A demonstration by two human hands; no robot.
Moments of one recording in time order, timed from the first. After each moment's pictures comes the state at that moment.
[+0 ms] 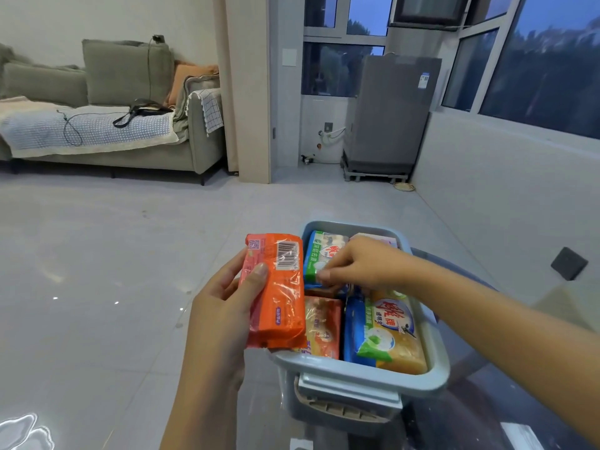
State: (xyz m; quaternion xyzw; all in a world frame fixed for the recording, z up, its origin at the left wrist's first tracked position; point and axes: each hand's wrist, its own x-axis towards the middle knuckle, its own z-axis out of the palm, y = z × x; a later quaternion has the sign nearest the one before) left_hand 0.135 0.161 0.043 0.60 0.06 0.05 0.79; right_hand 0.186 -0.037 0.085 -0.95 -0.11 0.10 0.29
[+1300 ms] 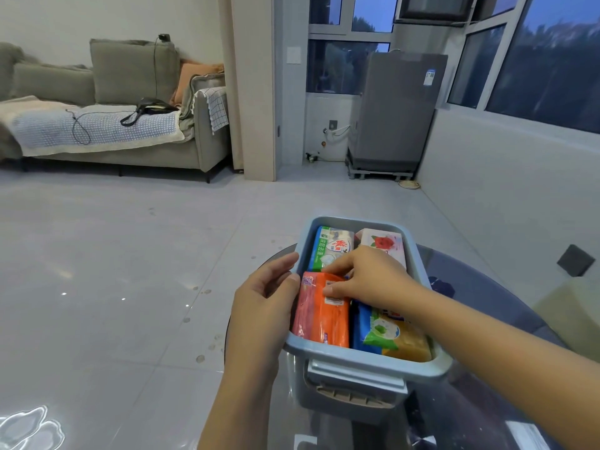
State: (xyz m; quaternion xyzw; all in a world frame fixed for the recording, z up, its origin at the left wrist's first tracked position) left_hand 0.132 0.139 0.031 0.67 0.02 0.05 0.74; right_hand 0.170 -0.026 0.064 -0.97 -0.06 0.02 0.23
